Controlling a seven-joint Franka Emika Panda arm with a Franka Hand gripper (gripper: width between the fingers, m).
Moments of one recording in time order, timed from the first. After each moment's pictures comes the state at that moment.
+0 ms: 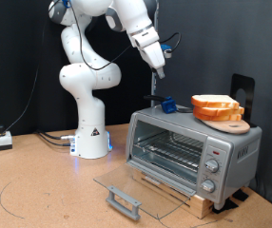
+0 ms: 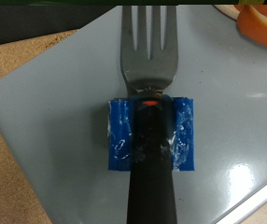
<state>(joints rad) 0.13 -1.03 0.15 -2.79 0.57 1.93 -0.49</state>
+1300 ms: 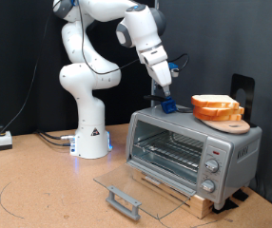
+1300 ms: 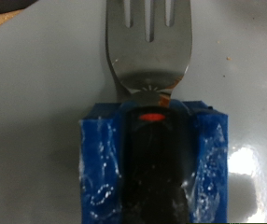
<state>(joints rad) 0.13 -0.93 0.33 -2.87 0.66 2.12 -0.49</state>
